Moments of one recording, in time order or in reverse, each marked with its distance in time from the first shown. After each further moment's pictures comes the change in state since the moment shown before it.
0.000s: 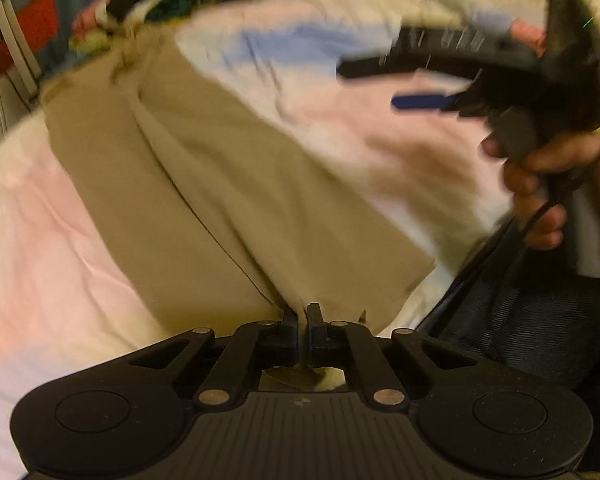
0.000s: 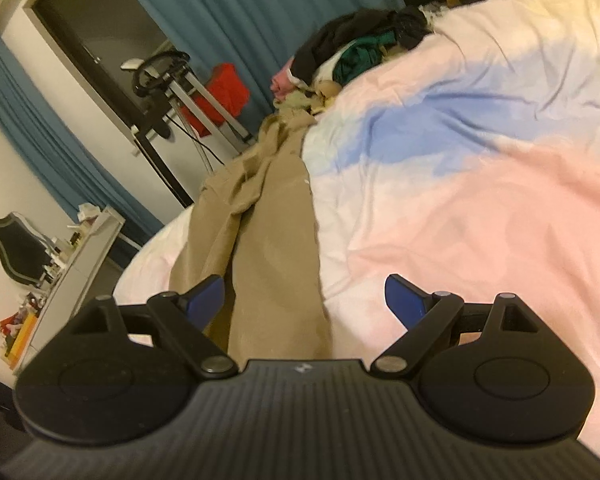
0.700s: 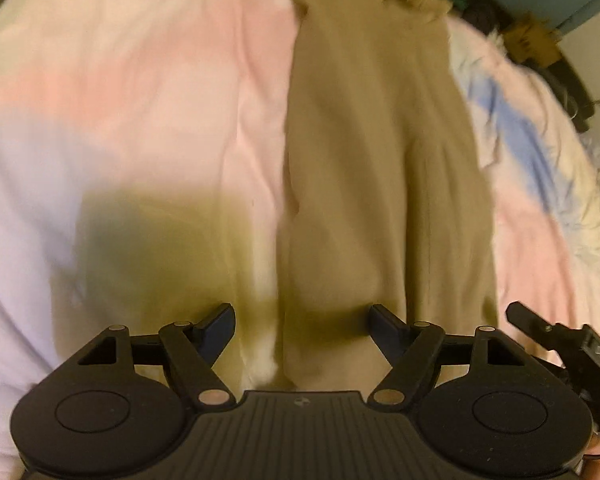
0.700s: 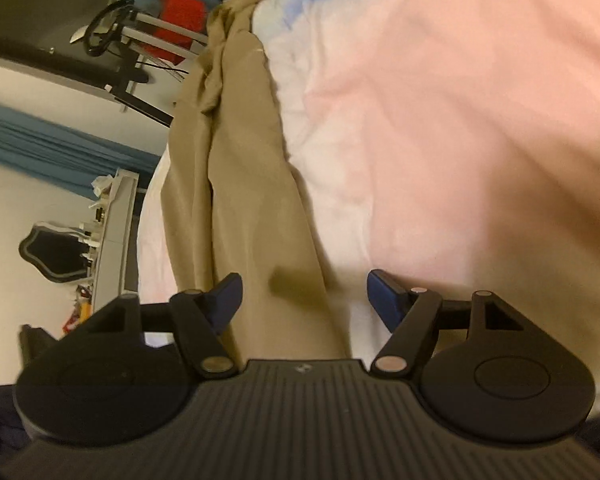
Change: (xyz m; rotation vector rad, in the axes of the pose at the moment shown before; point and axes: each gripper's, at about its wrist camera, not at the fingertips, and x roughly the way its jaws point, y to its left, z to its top) left arm 0.031 0.131 -0.033 -0.820 0.044 -0.032; right arm 0.034 -0.050 -0.044 0.312 0.347 0.098
